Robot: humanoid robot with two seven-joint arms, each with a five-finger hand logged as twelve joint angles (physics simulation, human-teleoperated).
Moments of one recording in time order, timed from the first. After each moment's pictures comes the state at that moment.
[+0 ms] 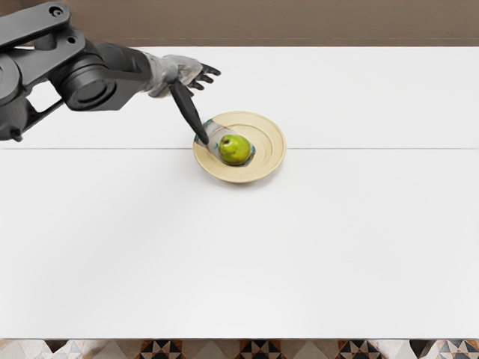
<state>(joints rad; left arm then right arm) -1.40 0.40 -0.23 -1.14 0.46 -0.12 0.61 -0.04 0.00 0.14 0.19 0.07 -0.03 -0.25</state>
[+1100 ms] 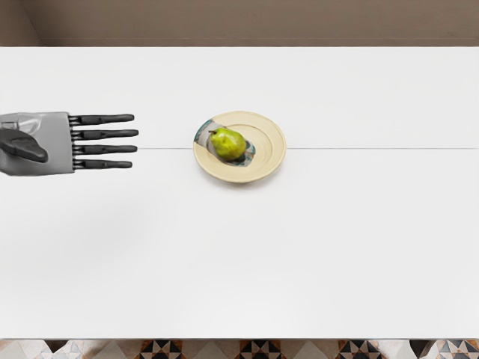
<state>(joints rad) -1.02 1.20 -0.29 -1.51 -0.72 -0.61 0.61 -0.04 0.00 0.13 0.20 0.07 -0.03 -0.25</state>
